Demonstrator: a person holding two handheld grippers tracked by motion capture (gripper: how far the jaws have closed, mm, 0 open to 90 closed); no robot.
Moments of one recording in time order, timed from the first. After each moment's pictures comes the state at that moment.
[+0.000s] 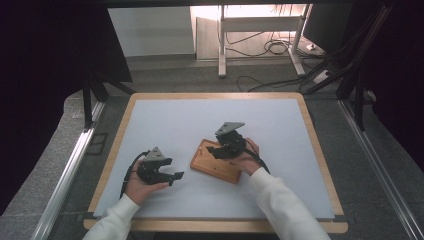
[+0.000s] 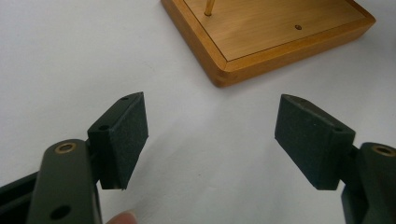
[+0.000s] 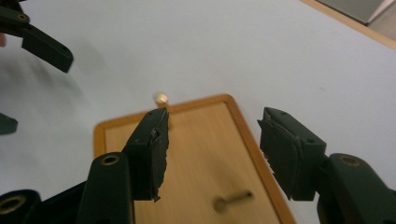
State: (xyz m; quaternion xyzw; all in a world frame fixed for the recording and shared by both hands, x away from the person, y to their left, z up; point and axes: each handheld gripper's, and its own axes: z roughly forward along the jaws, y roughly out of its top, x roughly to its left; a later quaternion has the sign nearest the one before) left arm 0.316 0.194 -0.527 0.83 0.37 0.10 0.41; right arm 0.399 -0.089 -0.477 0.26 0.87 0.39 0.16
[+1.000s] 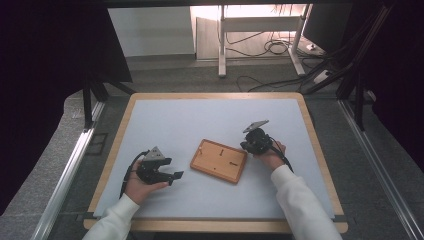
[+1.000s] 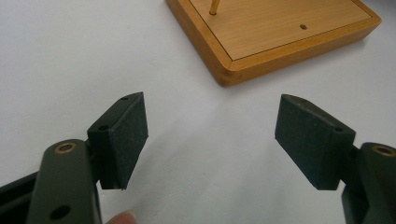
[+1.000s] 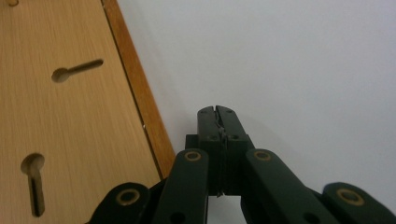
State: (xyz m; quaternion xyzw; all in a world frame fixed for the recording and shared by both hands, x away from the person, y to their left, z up) left arm 0.316 0.195 -0.528 0.83 0.37 0.10 0.41; right arm 0.437 -0.168 -0.511 0.32 0.89 0.30 0.14
